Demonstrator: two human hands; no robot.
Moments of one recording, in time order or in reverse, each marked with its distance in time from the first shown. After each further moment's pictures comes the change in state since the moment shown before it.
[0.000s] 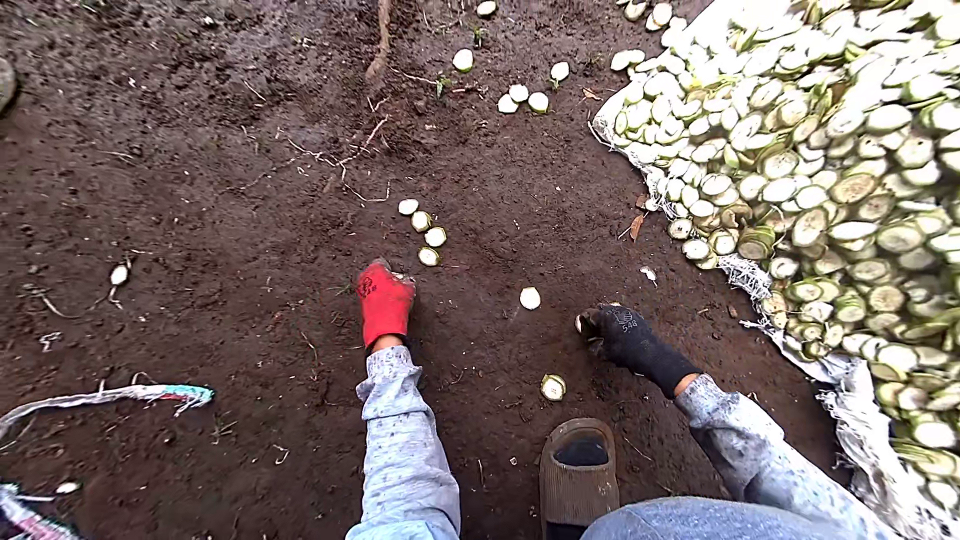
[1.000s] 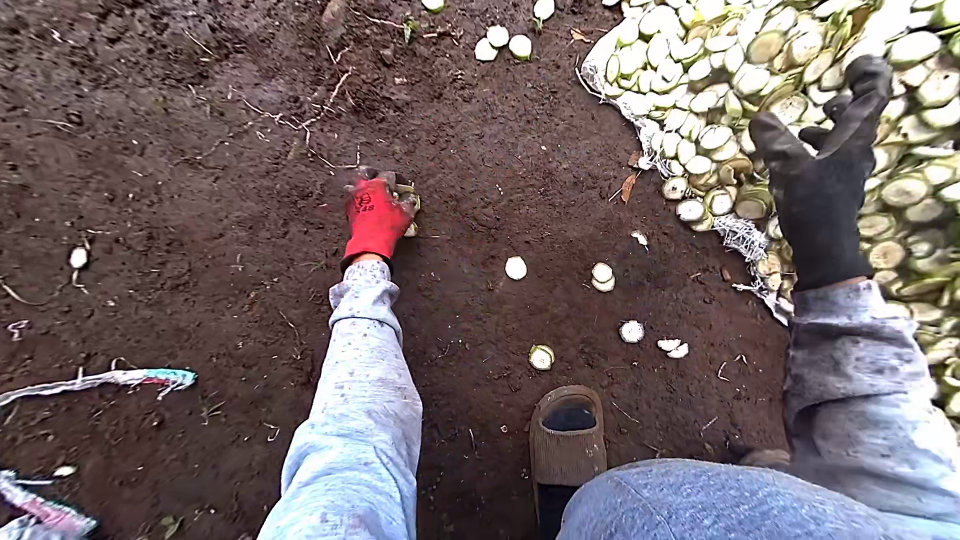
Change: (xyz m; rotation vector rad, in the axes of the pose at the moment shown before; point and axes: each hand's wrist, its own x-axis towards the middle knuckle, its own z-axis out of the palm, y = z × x) left_hand 0.083 0.027 0.022 0.158 0.007 0.369; right_hand -0.048 0.097 -0.129 0.533 1.084 0.074
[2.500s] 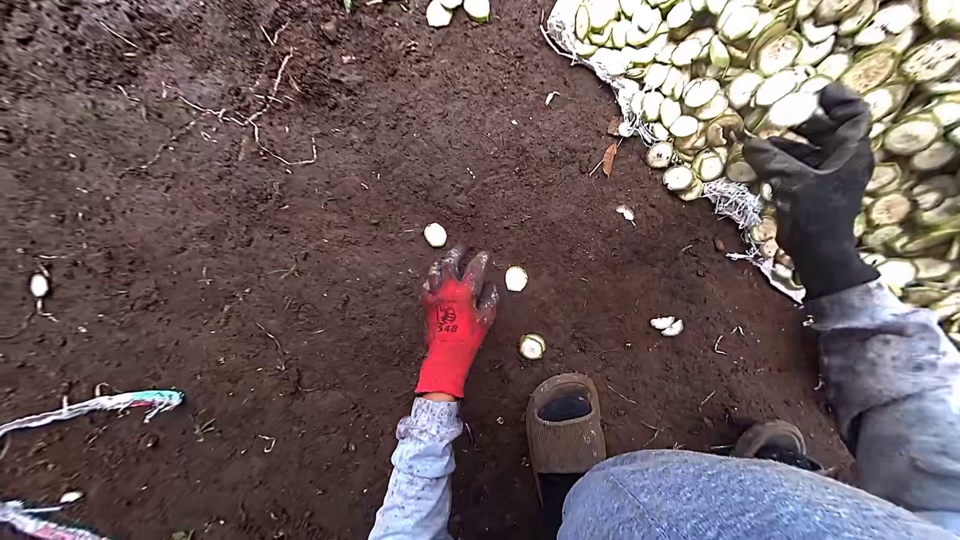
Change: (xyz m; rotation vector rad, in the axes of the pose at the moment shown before) left_hand -0.191 0.070 0.062 -0.105 -0.017 0.309; right_hand -0.033 0.061 -0.008 0.229 -0.030 0.042
